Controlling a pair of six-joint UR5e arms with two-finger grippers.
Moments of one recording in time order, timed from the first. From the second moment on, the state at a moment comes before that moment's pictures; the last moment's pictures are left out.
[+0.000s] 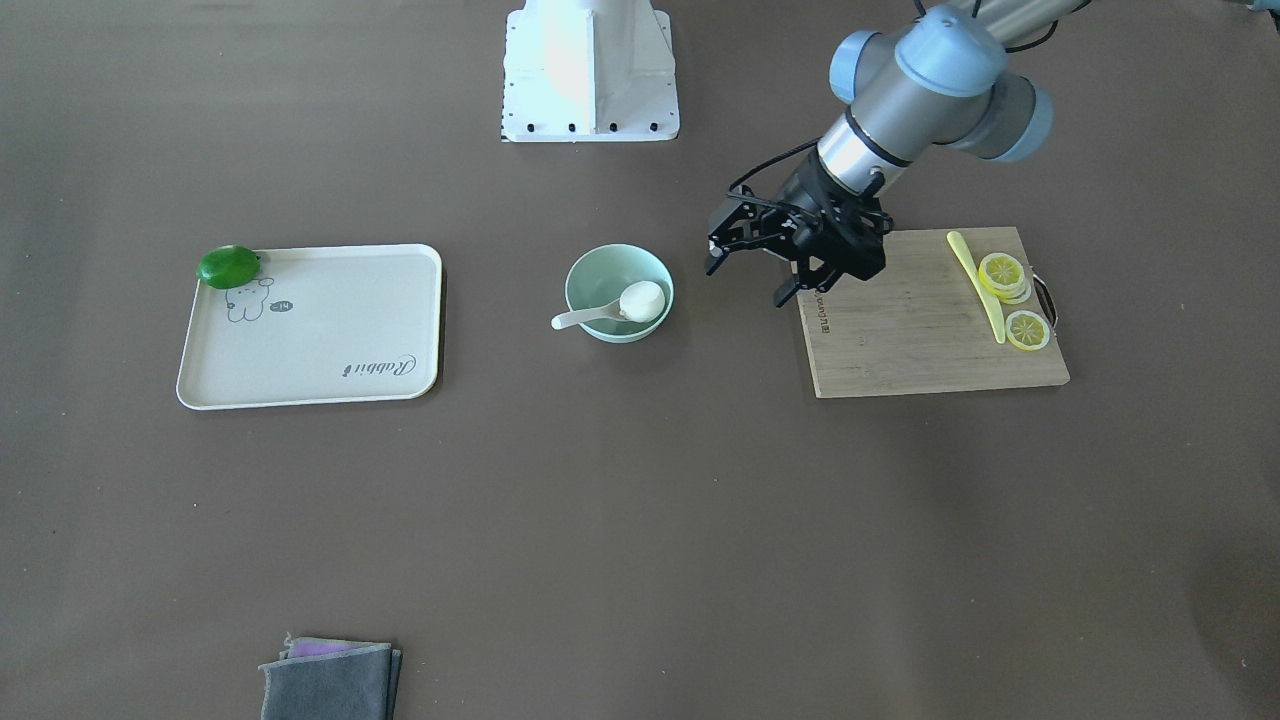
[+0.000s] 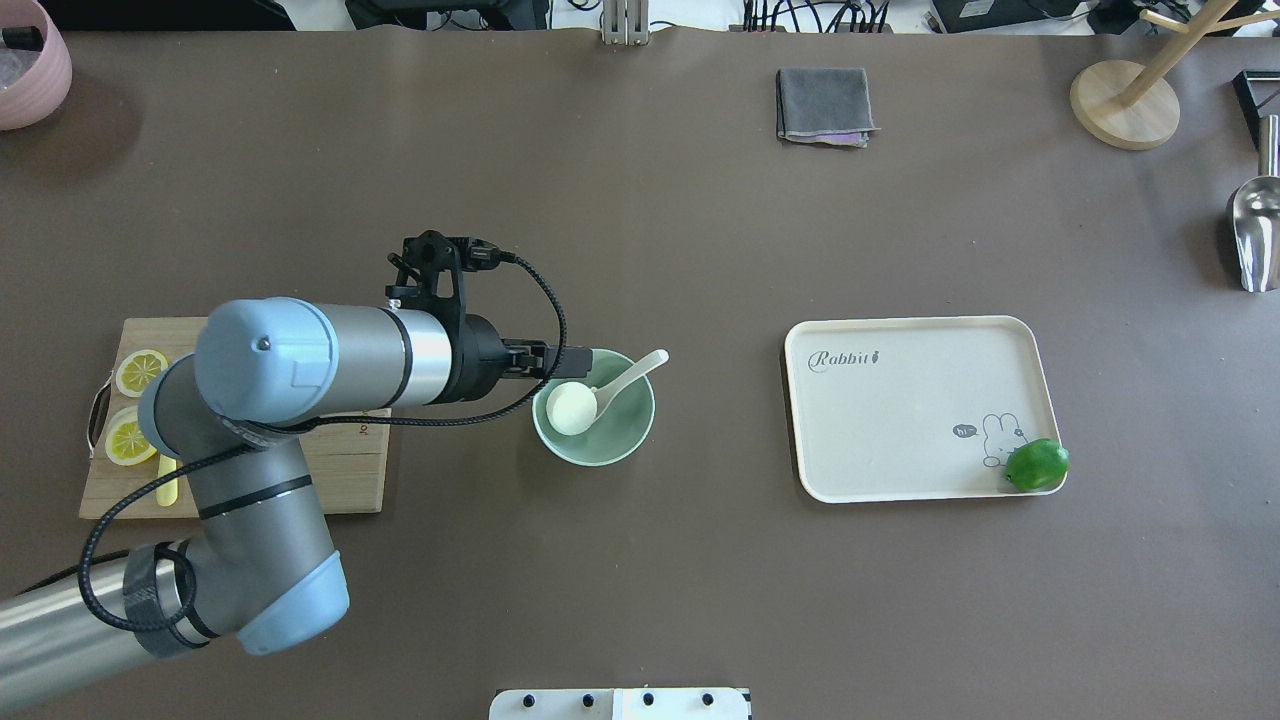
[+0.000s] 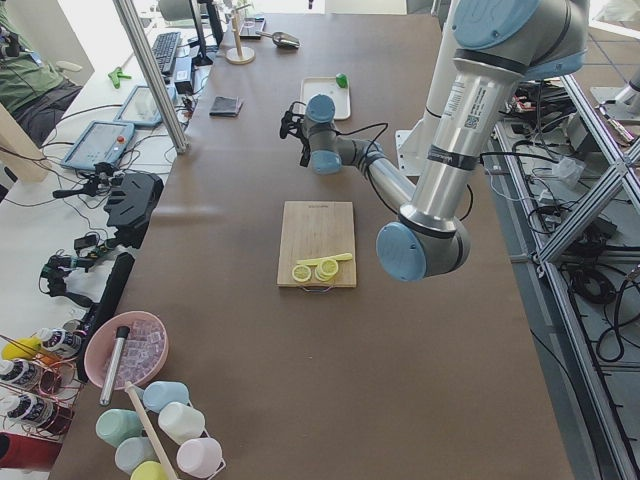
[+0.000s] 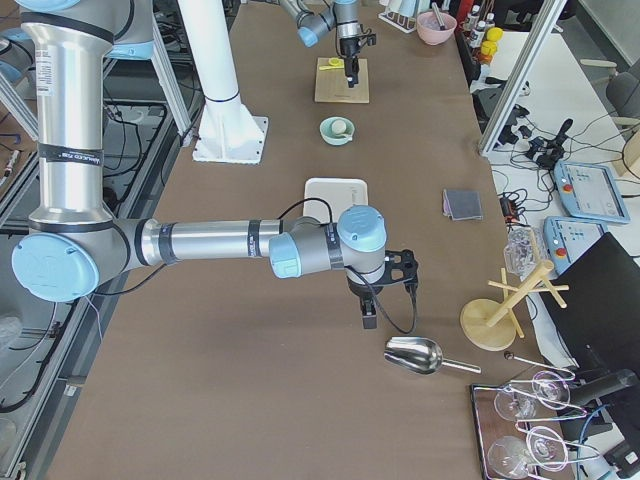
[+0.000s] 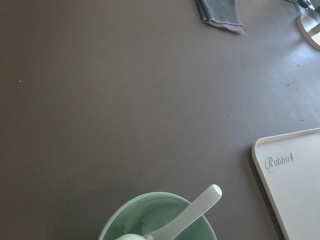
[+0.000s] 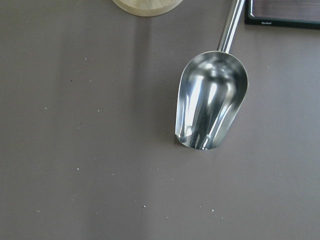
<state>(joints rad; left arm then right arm) -0.74 -1.91 -1.79 -2.20 -2.09 -1.10 1.53 -1.66 1.71 -1.40 2.32 0.14</state>
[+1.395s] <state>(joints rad) -1.61 -1.51 -1.69 -1.45 -2.27 0.46 1.52 -1.75 1.85 -1.63 2.29 -0.13</state>
